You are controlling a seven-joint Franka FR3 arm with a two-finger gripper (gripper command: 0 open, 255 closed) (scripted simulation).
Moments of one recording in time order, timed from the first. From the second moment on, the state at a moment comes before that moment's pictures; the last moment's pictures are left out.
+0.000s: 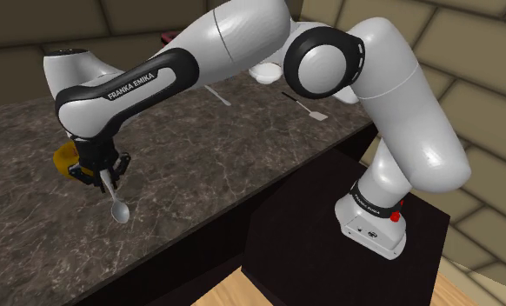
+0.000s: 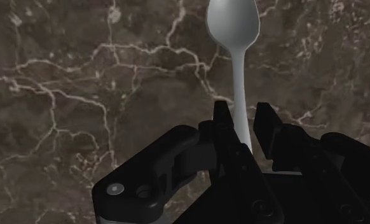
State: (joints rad) arm 0.53 0.87 0.24 -1.24 0.03 2.12 0.82
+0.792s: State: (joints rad) arm 0.53 0.91 0.23 -1.25 0.03 2.17 0.81
